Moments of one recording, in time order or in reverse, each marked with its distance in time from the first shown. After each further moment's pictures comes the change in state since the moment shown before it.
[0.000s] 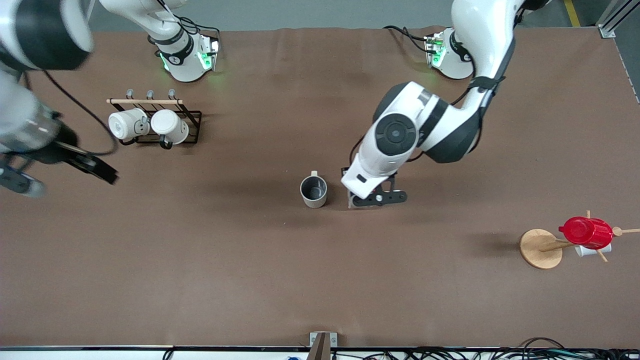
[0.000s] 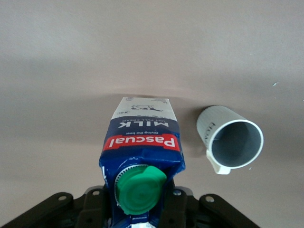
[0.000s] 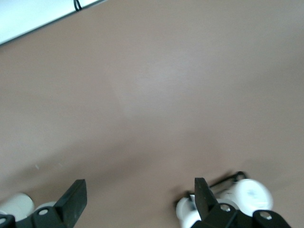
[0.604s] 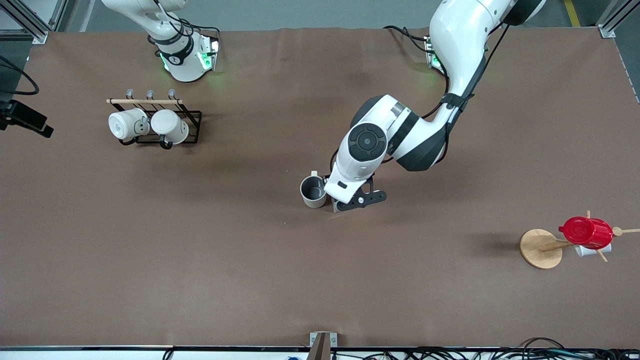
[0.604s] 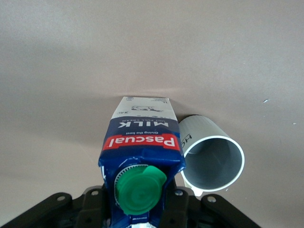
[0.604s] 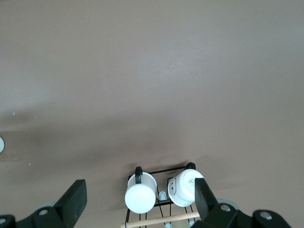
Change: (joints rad) left arm -0.039 0.078 -0.003 0.016 0.000 0.098 -0.169; right arm -0.099 -0.100 -0.016 -0.013 0.038 -0.126 -0.347
